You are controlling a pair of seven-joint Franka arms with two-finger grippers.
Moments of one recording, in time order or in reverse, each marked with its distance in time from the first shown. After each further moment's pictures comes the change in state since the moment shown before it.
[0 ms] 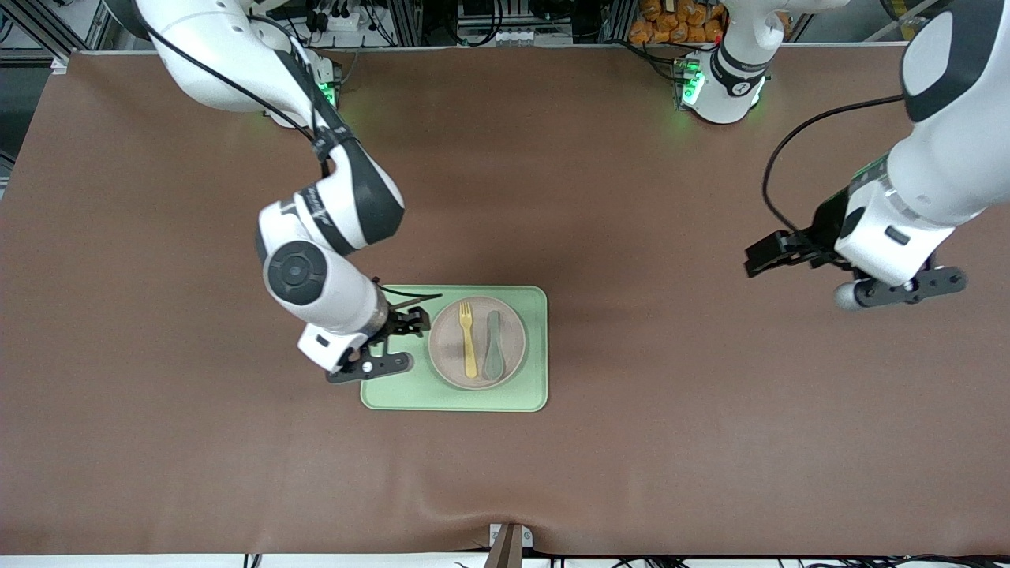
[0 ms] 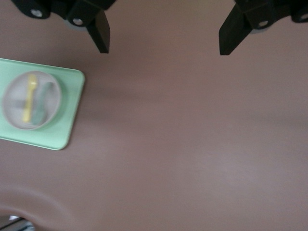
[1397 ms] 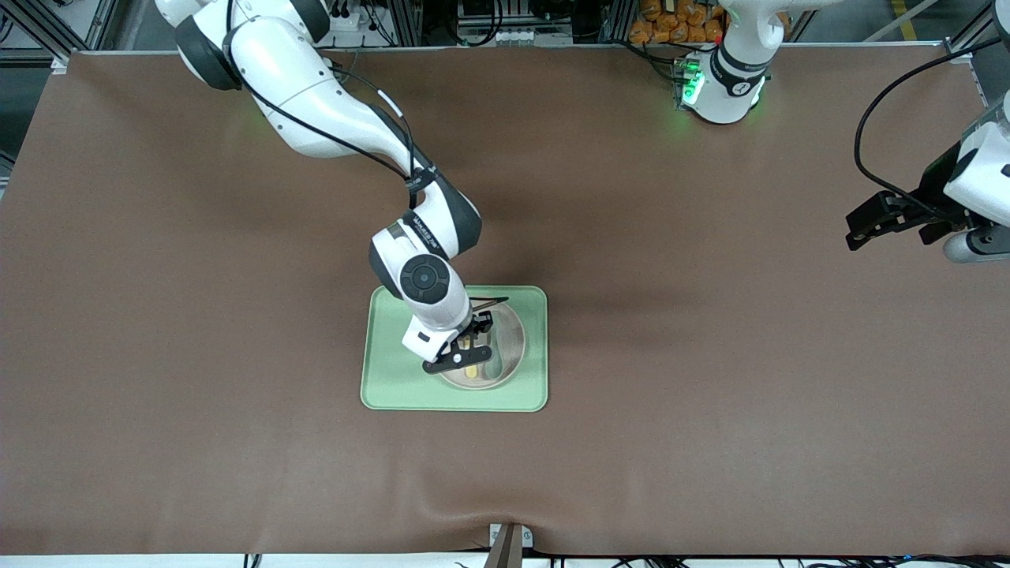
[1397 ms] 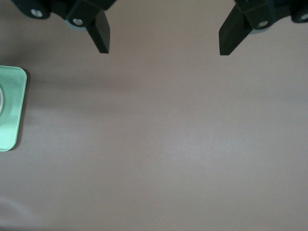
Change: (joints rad) left arm 0.093 -0.161 0.036 -0.165 0.084 0.057 0.218; right arm 0.147 0.213 -0.007 0.019 -0.077 0.188 0.112
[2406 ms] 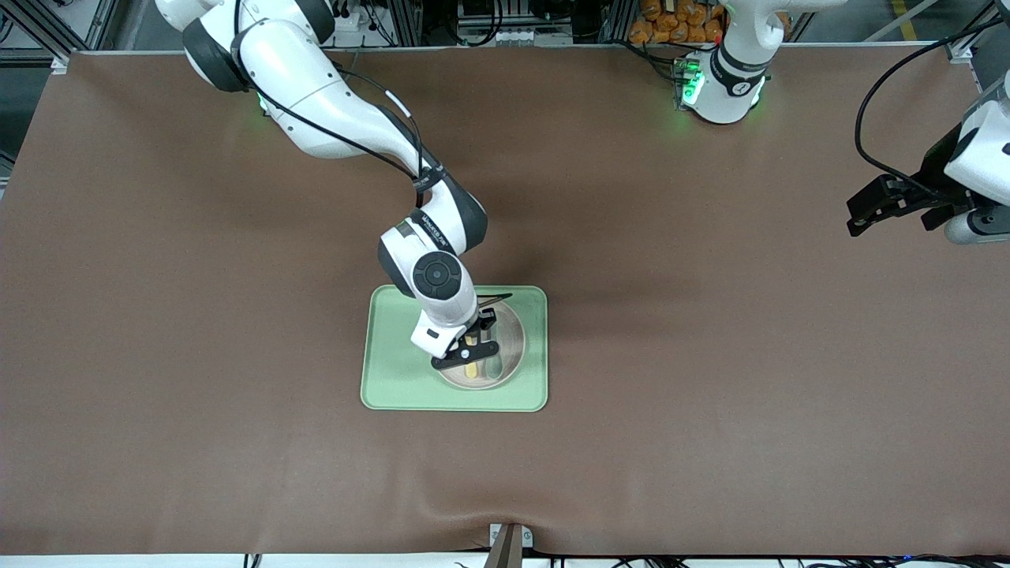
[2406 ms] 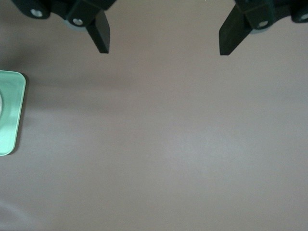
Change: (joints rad) left arm -0.045 -0.052 0.055 -0.043 -0.002 -0.012 0.000; right arm 0.014 0.013 -0.003 0.000 -0.021 0.000 0.001
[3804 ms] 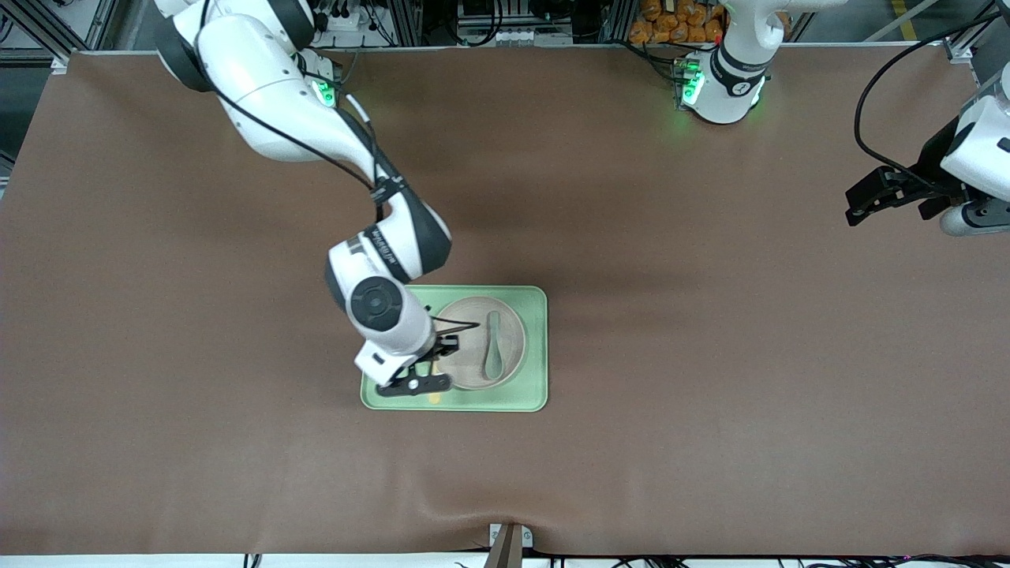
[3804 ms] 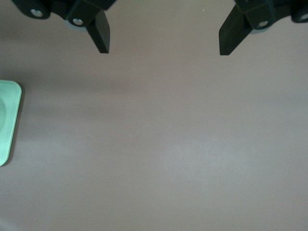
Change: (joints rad) left arm -0.006 -0.022 0.009 -0.039 -0.003 -0.036 0.009; right arm -0.134 -0.039 -0.011 0.112 0.047 -0.168 0.023
